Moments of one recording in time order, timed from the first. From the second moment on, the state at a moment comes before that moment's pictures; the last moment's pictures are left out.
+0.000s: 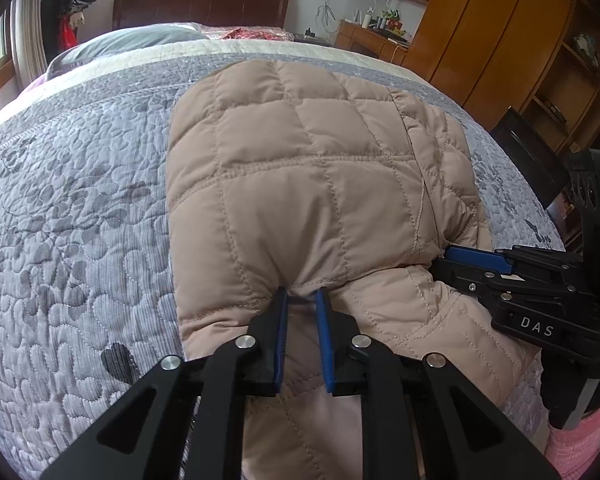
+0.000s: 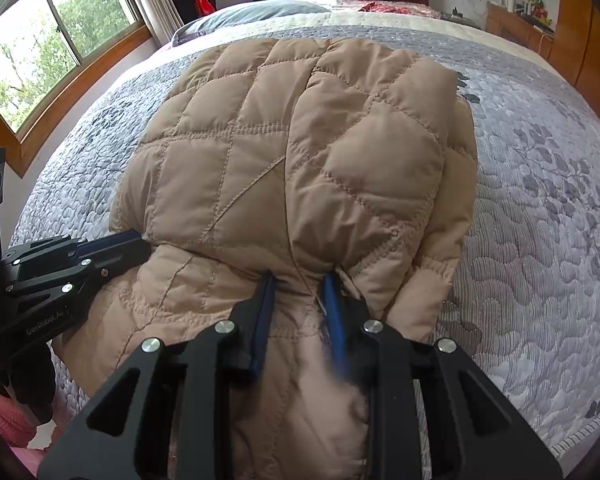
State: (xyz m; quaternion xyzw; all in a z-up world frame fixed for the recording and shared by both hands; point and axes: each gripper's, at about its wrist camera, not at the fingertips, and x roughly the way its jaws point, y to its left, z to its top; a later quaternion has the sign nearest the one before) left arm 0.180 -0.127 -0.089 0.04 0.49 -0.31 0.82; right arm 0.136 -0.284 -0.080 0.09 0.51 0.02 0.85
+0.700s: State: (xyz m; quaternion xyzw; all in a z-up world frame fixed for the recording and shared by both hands) left arm 0.178 -0.114 -0.065 0.02 0.47 -0.33 0.82; right arm 0.129 -0.274 -0.055 0.08 0.50 0.03 0.86
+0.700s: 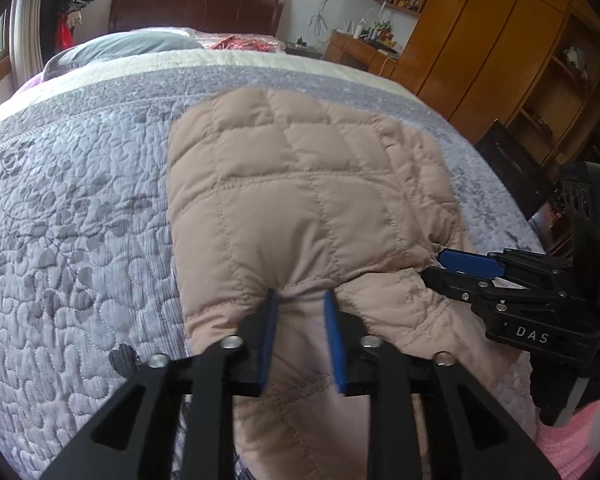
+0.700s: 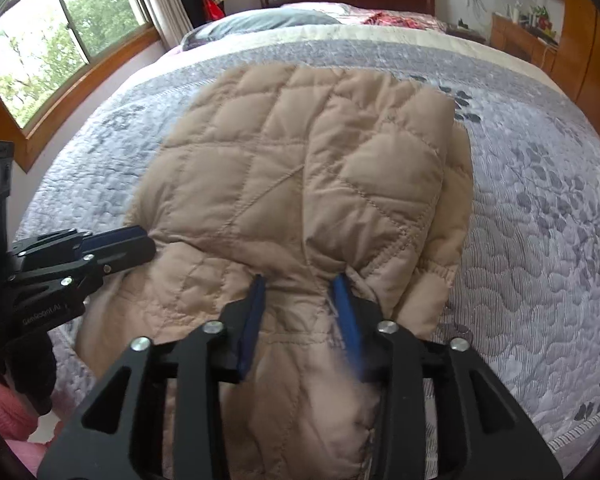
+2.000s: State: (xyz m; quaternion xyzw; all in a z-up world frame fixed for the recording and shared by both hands) left arm 0.202 -0.067 -0.092 -0.06 0.52 -0.37 0.76; right arm 0.095 -0.360 -0.094 0.31 0.49 0.13 0.80
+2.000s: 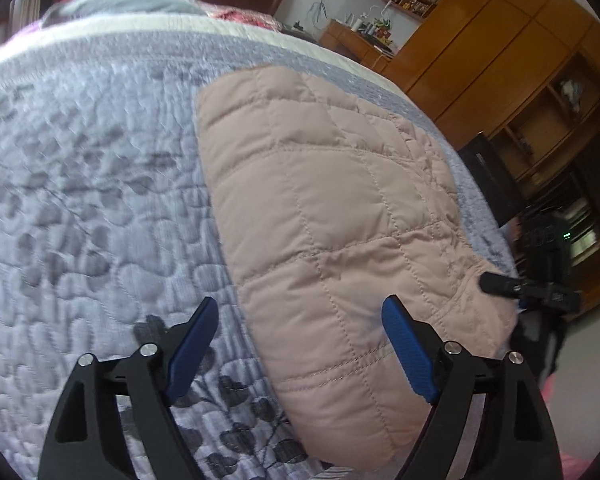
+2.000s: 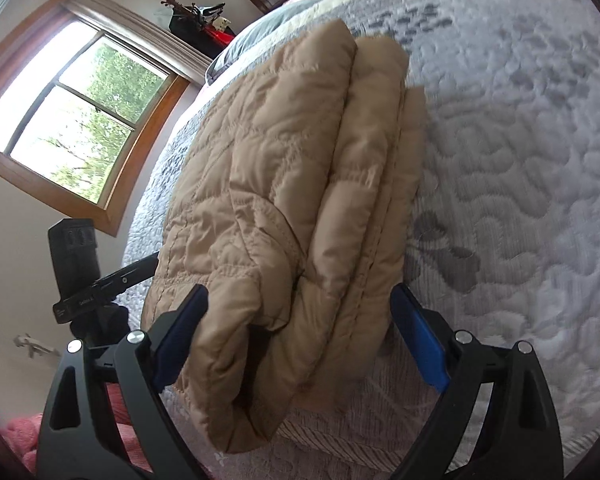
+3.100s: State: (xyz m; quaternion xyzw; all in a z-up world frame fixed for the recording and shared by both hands) left arm 0.166 -0.096 -0.039 -0.03 0.40 -0.39 0.83; right arm 0.091 -0.297 -0.046 0.17 0.42 0.15 0.88
